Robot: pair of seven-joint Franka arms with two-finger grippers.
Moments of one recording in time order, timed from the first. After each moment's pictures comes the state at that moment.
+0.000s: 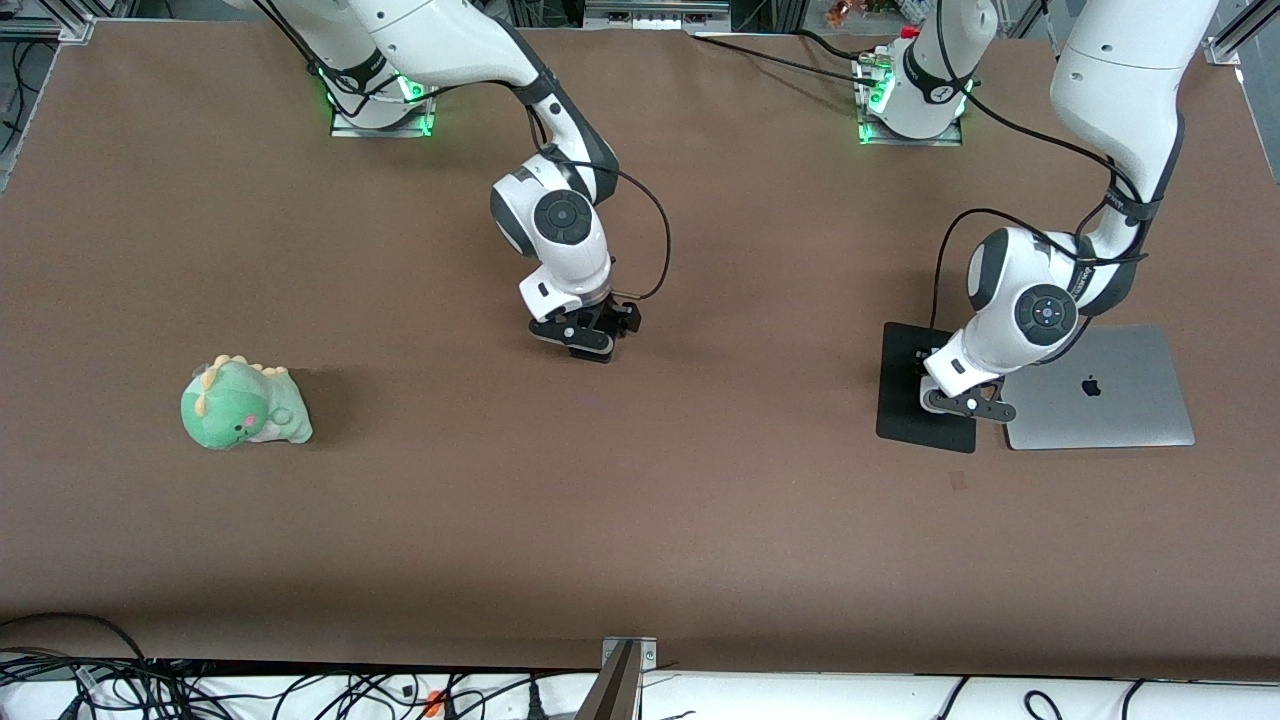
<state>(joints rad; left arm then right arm) -0.03 0.49 -0.02 -2.11 0.11 2.51 0.06 0.80 0.66 -0.04 -1.83 0.06 2.53 0.97</state>
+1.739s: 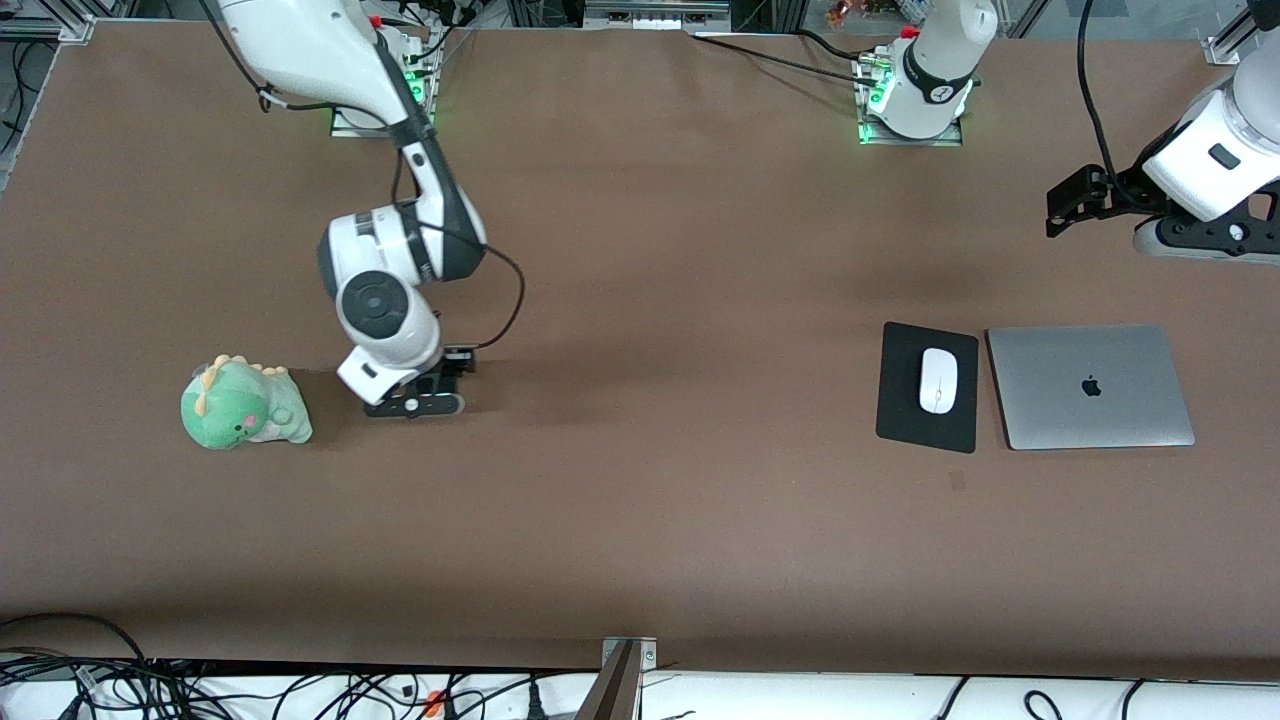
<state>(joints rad) -0.04 -0.04 -0.03 -1.66 0.02 1.54 -0.01 0.62 0.55 -0.33 -1.82 0.06 2.22 0.19</state>
